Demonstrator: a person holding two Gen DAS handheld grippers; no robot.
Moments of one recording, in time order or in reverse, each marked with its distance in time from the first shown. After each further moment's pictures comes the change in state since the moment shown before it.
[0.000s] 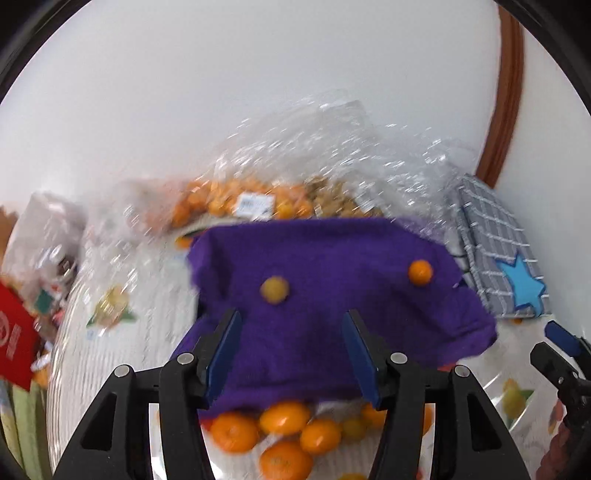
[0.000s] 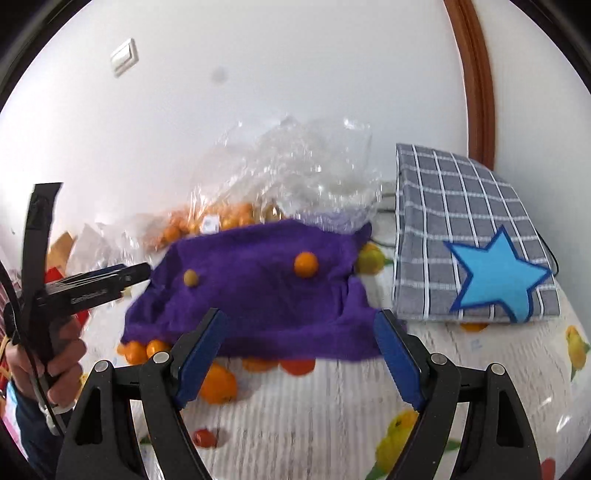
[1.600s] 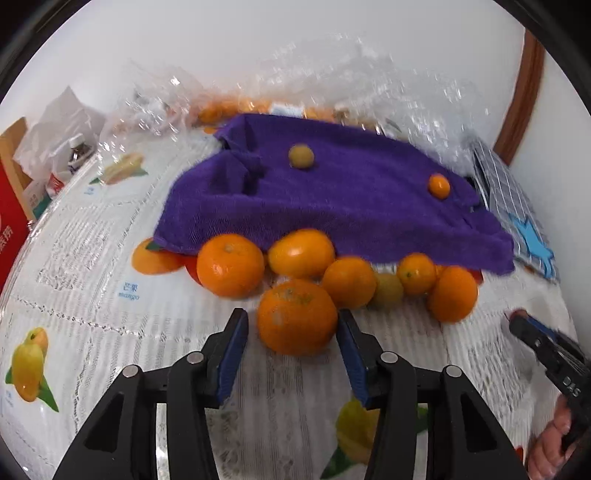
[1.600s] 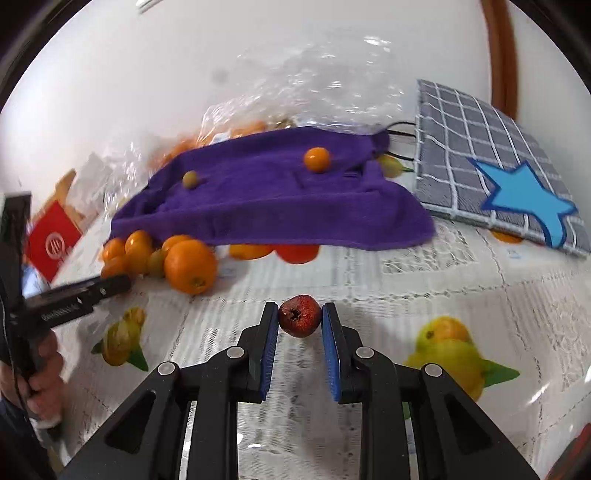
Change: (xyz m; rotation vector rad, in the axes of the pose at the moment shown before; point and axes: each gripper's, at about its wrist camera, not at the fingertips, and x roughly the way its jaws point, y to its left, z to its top) left arm 0.015 0.013 -0.117 -0.153 0.057 -0.020; right arm 0.034 -0.013 -0.092 -0.068 0.120 0.059
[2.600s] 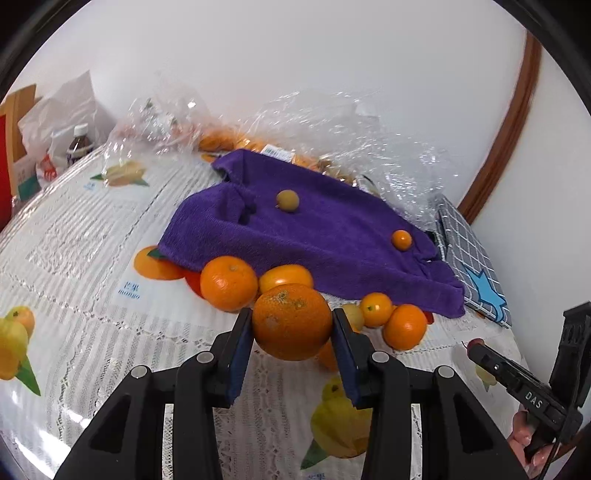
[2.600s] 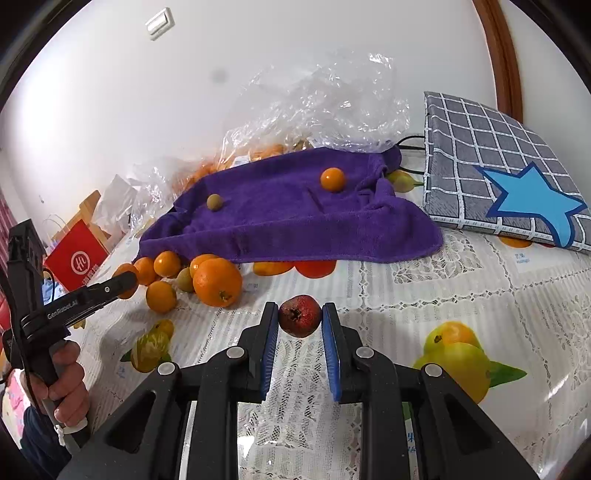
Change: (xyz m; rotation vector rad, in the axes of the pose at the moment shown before) left arm -0.032 0.020 -0.010 -0.114 -0.162 -0.198; right arm -0.014 -0.001 -0.003 0.007 -0.079 0.090
